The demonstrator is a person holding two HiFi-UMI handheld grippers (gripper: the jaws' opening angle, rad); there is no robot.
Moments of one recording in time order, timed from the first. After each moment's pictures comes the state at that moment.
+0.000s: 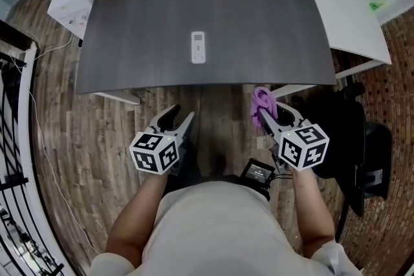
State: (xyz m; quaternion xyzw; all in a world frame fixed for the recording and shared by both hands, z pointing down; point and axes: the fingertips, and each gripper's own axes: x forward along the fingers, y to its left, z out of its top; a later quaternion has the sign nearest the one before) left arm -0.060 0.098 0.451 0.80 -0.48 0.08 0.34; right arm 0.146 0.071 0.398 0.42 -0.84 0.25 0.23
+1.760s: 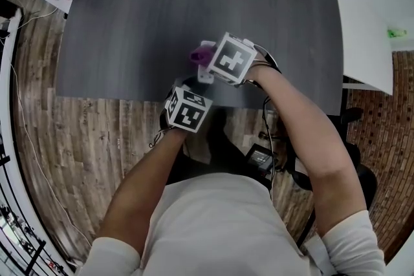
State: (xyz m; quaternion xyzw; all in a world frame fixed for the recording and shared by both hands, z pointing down) left arm -0.037 -0.065 0.576 0.78 -0.44 0.30 0.32; right arm -0.056 -0.124 0.534 0.03 -0.80 0.06 0.60
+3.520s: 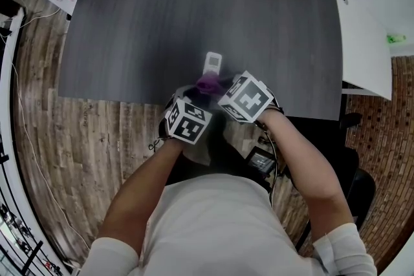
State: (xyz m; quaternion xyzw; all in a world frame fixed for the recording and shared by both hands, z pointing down) left arm -0.037 -0.045 0.577 0.79 -0.43 0.31 0.29; right arm -0.026 -0.055 0.533 0.08 -0.82 0.17 0.54
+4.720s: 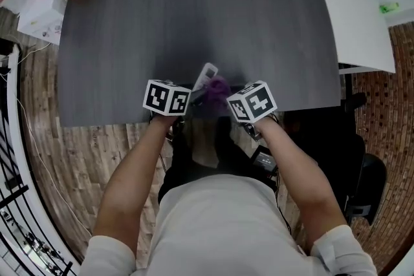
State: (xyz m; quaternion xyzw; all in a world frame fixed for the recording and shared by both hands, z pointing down) left arm -0.007 -0.091 0.568 0.80 -0.28 0.21 0.48; right arm 0.046 -0.084 0.562 0.27 -0.80 0.33 0.43
